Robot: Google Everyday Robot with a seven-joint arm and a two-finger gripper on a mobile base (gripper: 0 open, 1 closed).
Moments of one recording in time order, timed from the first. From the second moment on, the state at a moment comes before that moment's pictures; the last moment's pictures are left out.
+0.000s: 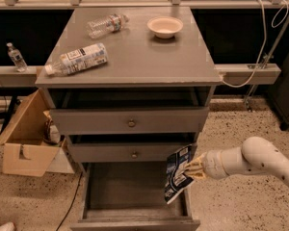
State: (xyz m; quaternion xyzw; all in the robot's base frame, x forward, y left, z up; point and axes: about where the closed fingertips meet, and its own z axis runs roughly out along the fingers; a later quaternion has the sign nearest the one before) arm 0.509 -0.166 0.519 -0.80 0.44 0.09 0.40
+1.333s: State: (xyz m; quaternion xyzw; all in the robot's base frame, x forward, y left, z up) arm 0.530 -0.203 0.734 -0.80 0.38 -0.04 0.46
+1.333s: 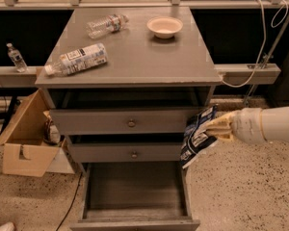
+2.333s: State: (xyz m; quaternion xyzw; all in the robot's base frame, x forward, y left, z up) arm 0.524 -0.217 0.801 -0.80 0.36 -0.09 0.47
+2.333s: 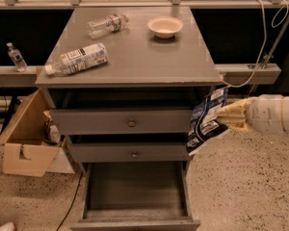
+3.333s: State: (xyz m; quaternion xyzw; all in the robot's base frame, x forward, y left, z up) arm 0.550 -0.251 0.960 -0.81 0.33 -0.21 0.45
